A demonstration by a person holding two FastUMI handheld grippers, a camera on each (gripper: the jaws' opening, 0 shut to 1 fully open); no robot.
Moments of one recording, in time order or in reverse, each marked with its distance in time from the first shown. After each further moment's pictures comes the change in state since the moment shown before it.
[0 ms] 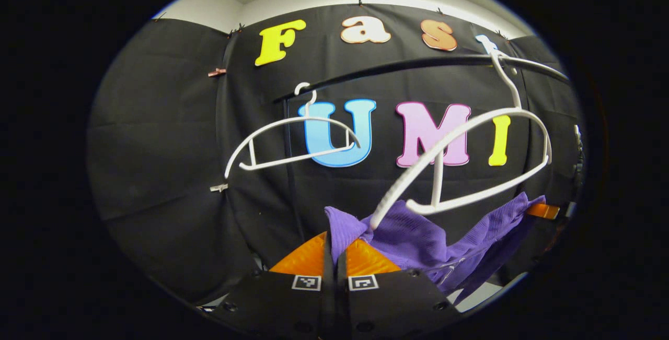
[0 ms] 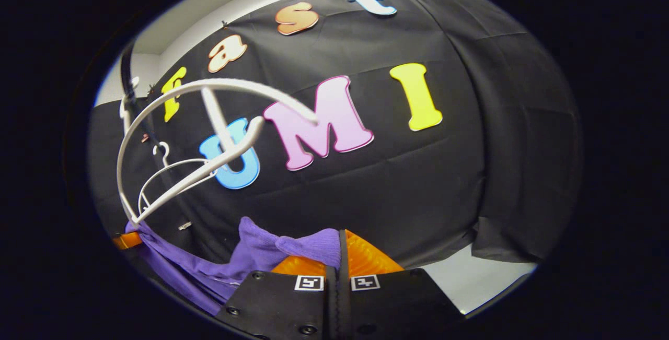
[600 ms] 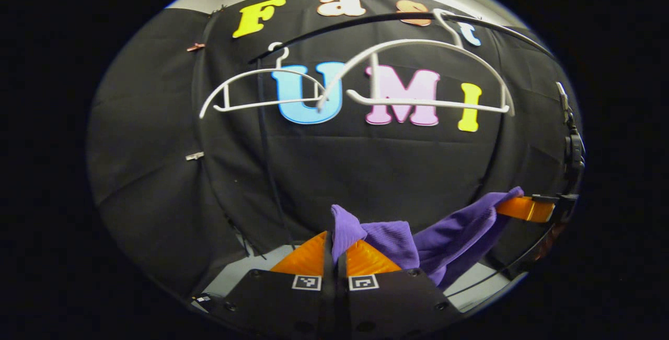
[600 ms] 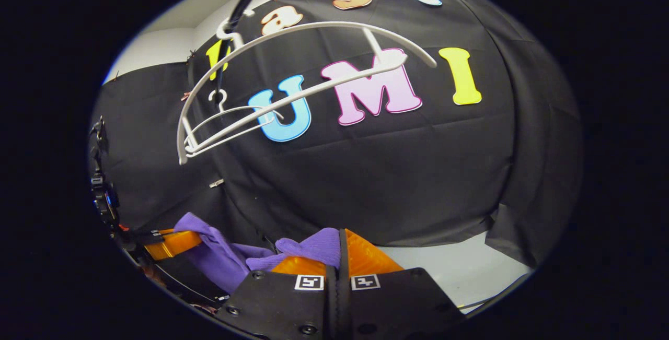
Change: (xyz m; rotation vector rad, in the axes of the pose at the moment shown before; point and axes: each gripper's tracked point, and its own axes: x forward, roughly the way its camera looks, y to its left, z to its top) left arm -0.046 -0.075 -0.080 0.024 0.138 -0.222; right arm -0.082 0.095 -0.083 -0.106 0.172 0.128
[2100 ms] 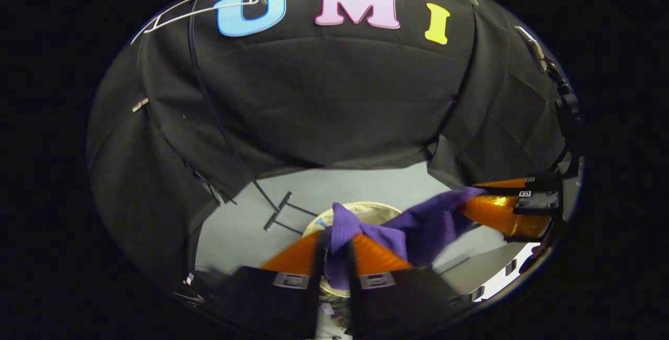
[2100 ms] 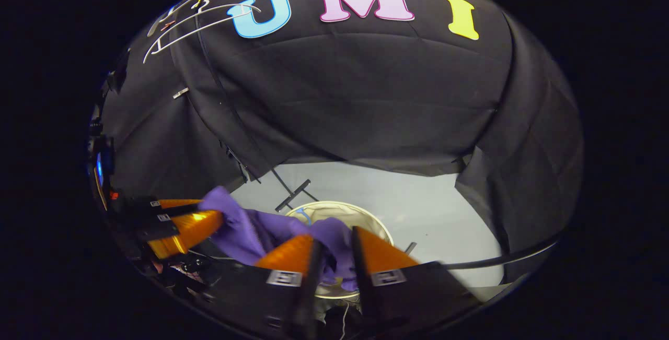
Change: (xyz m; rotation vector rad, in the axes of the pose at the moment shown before) left arm 0.049 -0.063 -0.204 0.072 0.458 -0.105; right arm -0.005 -0.080 -0.205 -0.103 0.493 -0.203
